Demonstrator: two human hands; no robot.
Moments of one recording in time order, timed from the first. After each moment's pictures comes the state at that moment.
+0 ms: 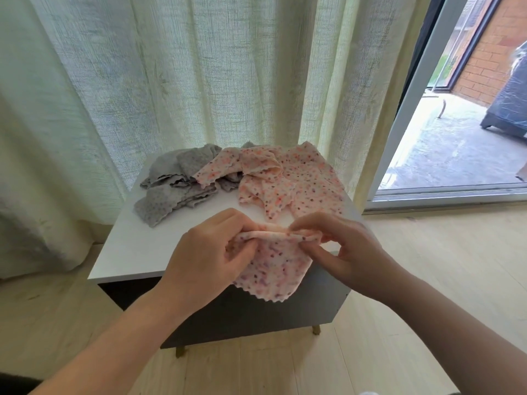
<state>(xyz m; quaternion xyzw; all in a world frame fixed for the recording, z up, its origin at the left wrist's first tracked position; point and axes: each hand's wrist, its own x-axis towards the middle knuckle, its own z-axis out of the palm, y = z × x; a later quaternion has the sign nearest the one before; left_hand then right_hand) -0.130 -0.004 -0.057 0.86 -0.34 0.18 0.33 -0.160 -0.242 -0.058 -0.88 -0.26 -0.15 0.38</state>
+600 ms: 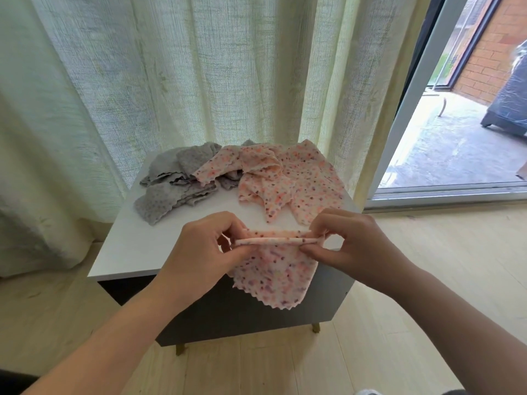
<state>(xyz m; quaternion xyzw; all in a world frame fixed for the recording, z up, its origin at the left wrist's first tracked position) -0.130 0.000 -0.059 0.85 -0.26 0.10 0.45 -0.153 -0.254 -0.058 -0.90 -0.23 -0.16 0.34</state>
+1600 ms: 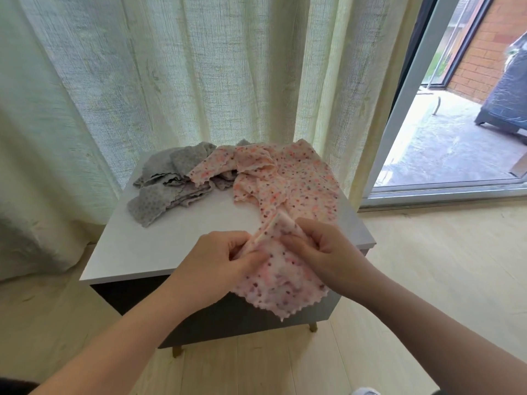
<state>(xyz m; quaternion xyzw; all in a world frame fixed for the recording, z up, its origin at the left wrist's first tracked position) -0.134 -0.015 -0.059 0.86 -0.21 -0.10 0.45 -0.159 -0.222 -0.066 -0.86 -0.10 -0.01 0.50</state>
